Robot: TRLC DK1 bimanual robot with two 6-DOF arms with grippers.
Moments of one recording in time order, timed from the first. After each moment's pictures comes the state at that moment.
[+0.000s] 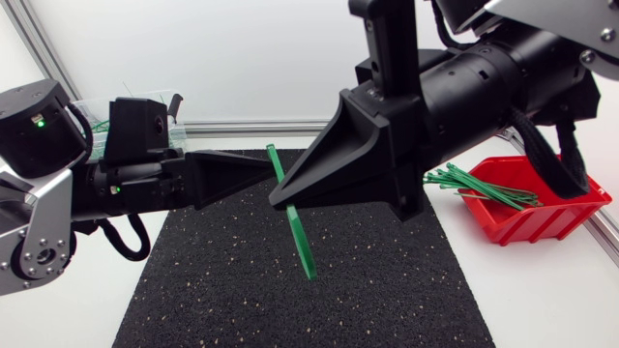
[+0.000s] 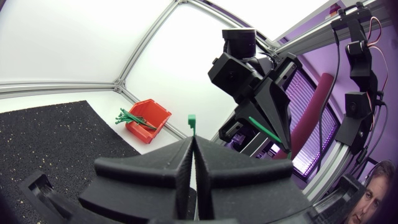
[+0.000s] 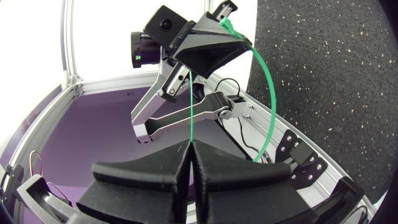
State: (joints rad) left arm -0.39 1.20 0.59 0.64 1.05 -0.63; right arm 0.65 1.35 1.32 -0.81 -1.11 0.86
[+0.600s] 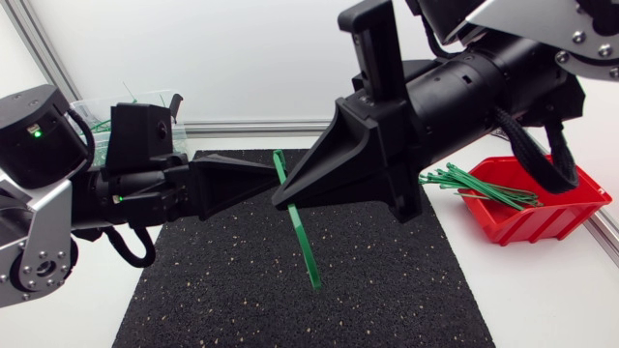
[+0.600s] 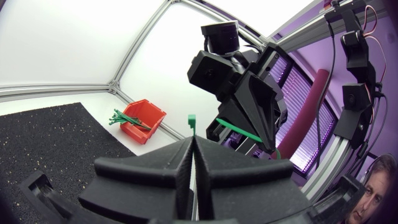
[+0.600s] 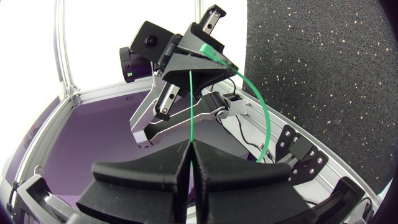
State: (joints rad) left arm -0.44 1.19 0.57 0.67 1.02 -0.63; right arm 0.63 1.39 1.33 -0.85 -1.11 0.87
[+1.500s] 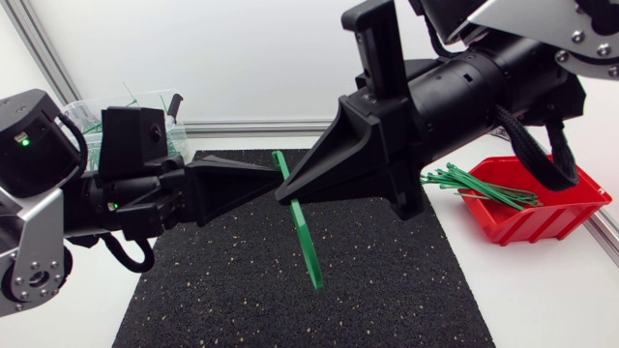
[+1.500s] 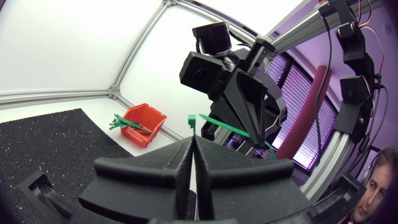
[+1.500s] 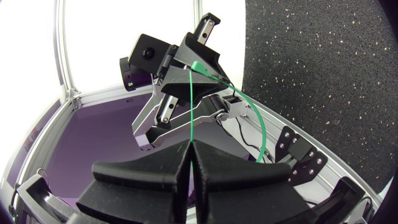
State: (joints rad) left arm -0.46 1.15 0.55 0.67 0.99 -0.61; right arm 0.61 1.39 1.33 -0.85 -1.11 0.87
